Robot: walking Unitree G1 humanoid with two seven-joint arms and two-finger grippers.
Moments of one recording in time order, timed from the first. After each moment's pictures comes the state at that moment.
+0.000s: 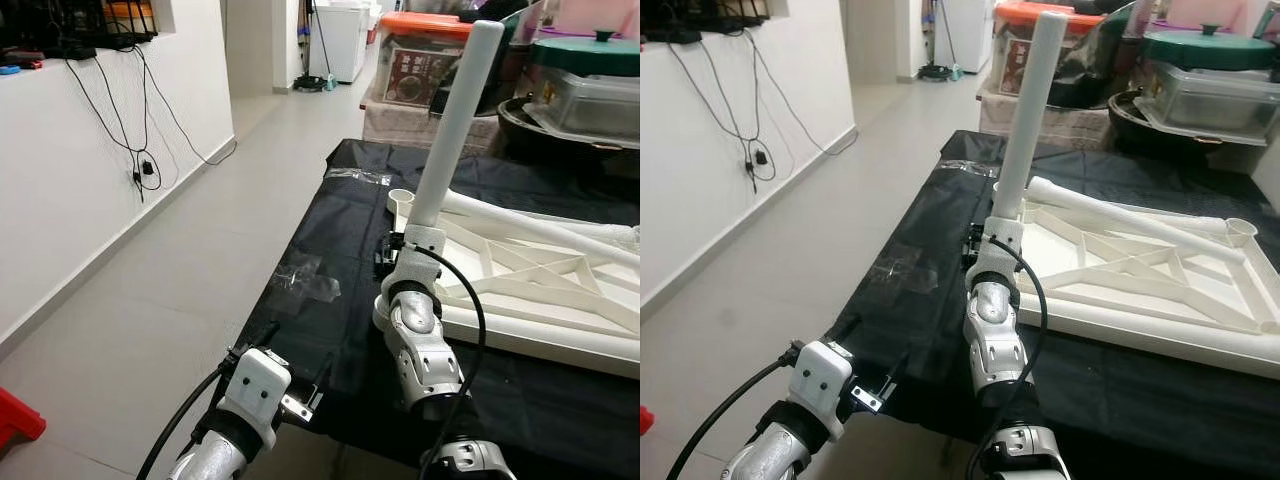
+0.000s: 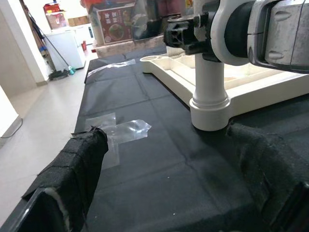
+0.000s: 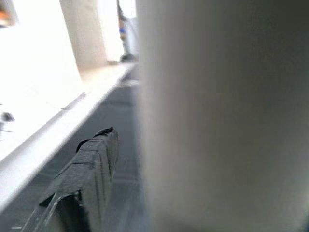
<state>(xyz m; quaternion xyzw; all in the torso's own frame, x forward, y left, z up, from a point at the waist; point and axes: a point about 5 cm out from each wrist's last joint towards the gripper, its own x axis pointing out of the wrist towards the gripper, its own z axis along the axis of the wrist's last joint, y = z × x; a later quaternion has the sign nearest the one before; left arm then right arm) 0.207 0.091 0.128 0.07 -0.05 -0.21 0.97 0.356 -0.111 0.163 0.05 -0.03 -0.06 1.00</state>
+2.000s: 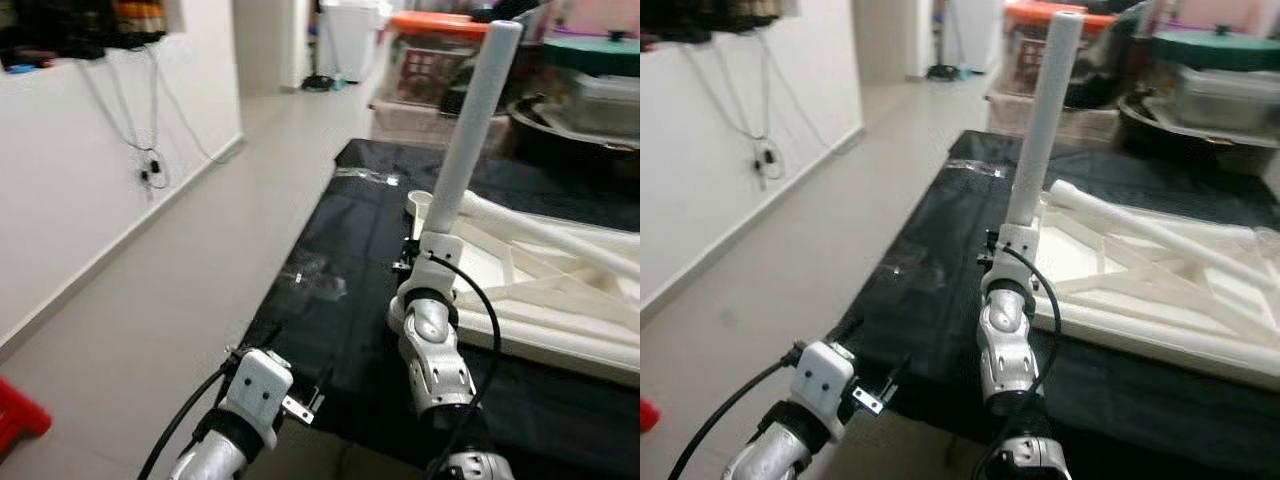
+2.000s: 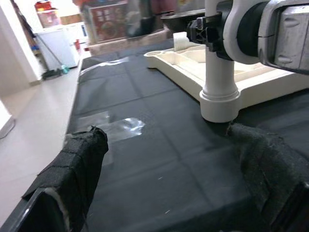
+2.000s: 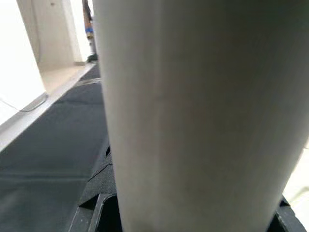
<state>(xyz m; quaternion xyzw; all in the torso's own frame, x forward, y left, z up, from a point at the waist) 0.207 0.089 0.127 0.07 -0.05 -0.22 0.97 0.347 -0.128 0.155 0.02 -0.03 -0.13 0.99</state>
